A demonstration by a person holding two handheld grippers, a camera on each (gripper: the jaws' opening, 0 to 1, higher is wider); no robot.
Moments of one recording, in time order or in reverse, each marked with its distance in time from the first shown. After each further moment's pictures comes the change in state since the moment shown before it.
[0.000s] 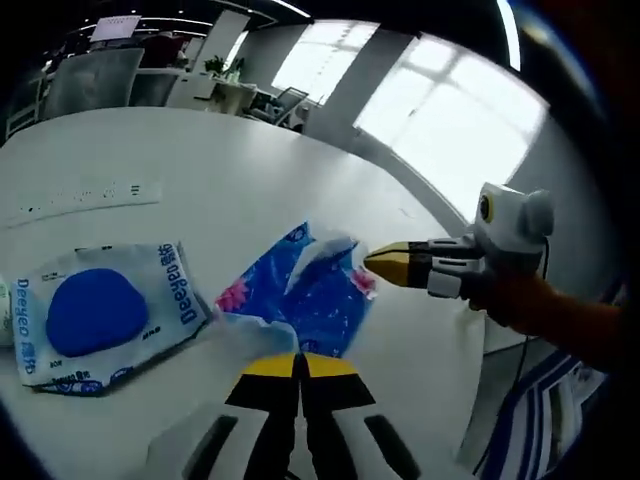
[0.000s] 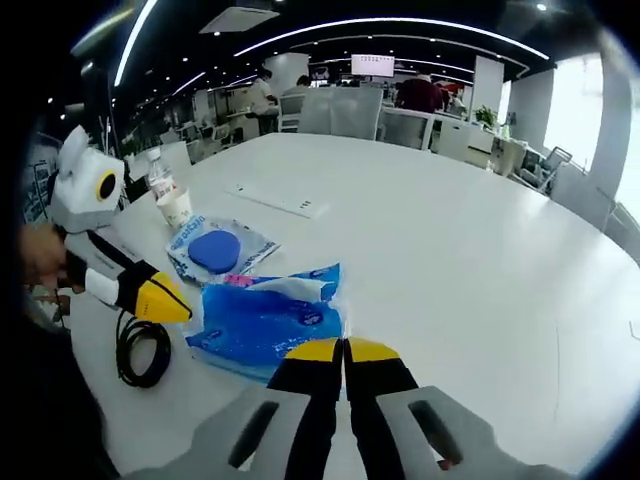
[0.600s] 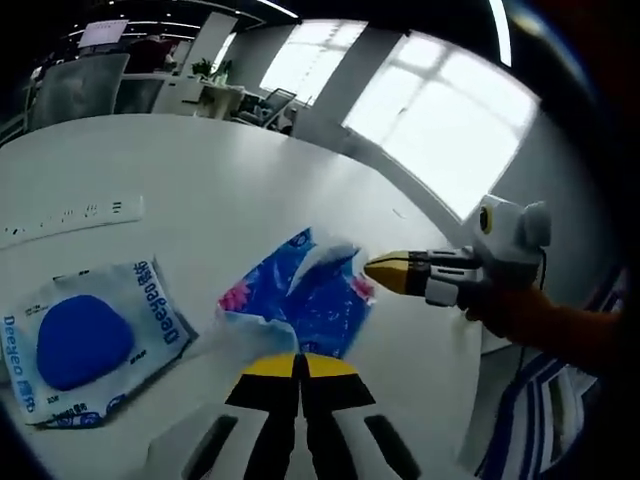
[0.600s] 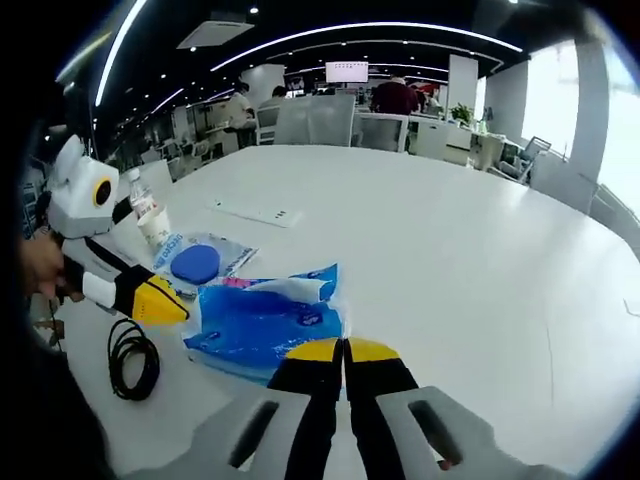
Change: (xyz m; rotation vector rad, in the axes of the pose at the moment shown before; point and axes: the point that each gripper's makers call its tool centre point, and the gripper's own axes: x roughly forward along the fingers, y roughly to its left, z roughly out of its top) left arm 0.011 -0.009 0.019 0.033 -0.006 -0.038; right arm -0.004 -0.025 -0.004 0.080 -0.029 -0.069
